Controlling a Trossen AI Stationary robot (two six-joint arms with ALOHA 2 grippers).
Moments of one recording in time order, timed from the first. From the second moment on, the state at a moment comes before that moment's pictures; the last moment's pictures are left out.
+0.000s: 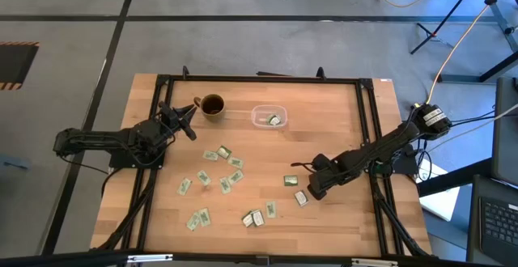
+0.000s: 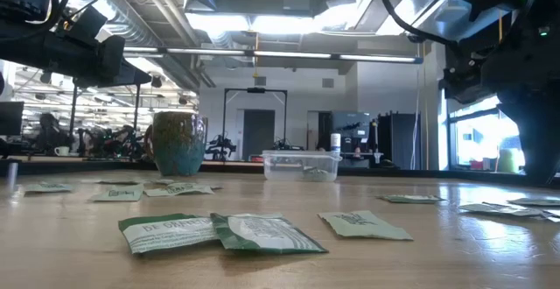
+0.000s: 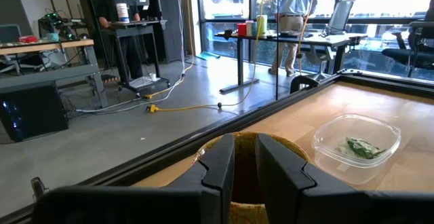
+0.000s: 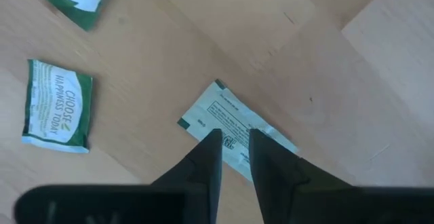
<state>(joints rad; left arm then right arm) 0.07 0.15 0.01 0.09 -0.80 -0.04 0.44 1.49 0.76 -0.71 0.06 1.27</state>
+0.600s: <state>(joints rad) 0.07 0.15 0.01 0.09 -0.80 -0.04 0.44 1.56 0.76 -0.67 0.04 1.23</state>
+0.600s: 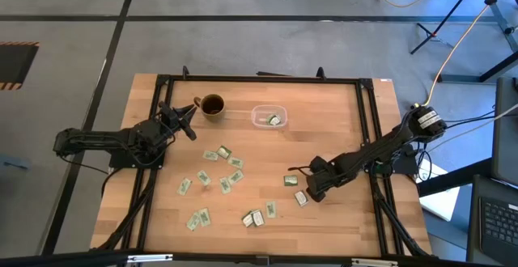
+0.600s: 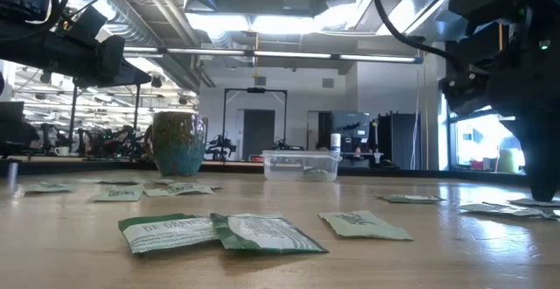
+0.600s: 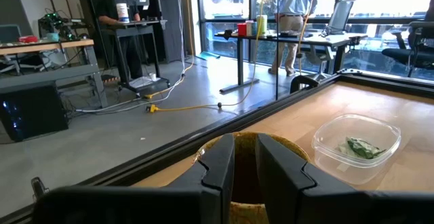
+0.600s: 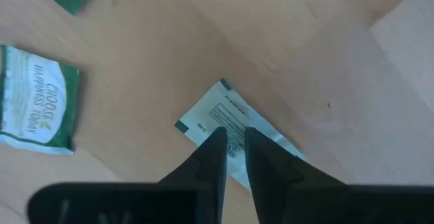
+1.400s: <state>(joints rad) 0.07 0.15 0.01 0.09 -0.80 -0.04 0.44 1.58 0.78 -0.69 0.06 1.20</state>
